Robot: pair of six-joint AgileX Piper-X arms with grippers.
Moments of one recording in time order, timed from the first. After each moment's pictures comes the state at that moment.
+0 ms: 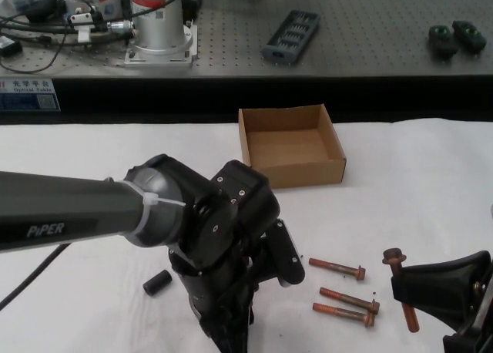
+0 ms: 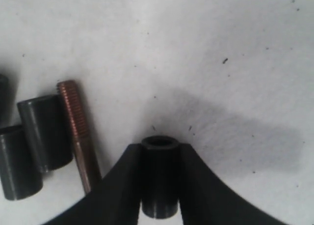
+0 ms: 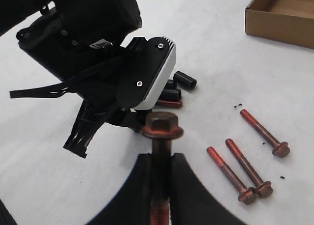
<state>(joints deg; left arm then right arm) -41.4 104.1 -62.1 39.4 4.9 28.2 33.3 41.0 -22.8 20.5 -21.1 4.2</state>
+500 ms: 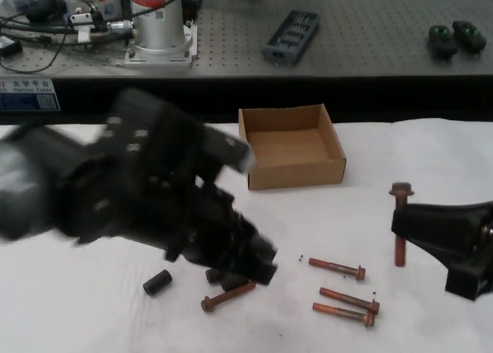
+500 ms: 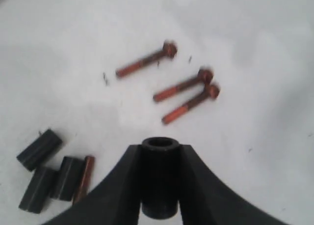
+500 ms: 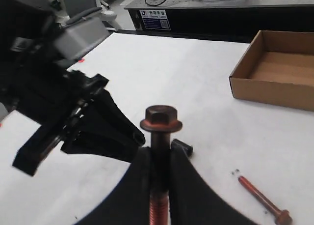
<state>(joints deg) -35.3 84.0 -50.5 16.6 25.3 1.1 27.9 45.7 -18.9 -4.1 -25.6 17.7</state>
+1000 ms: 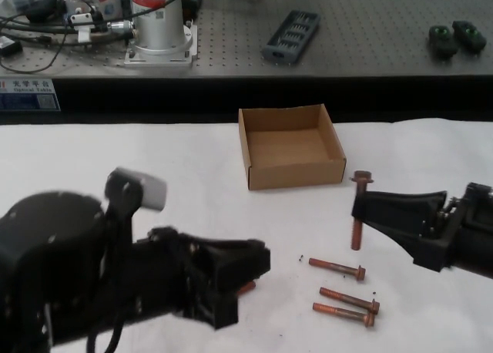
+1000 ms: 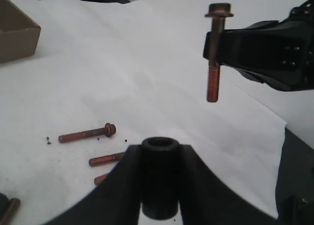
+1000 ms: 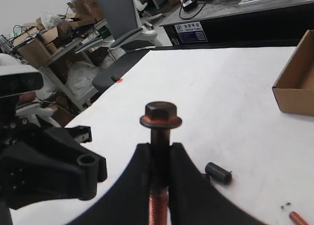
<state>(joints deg) -35.3 74.0 -19.9 -35.4 31.0 -22.3 27.4 64.9 -18.2 -31.3 -35.8 25.1</state>
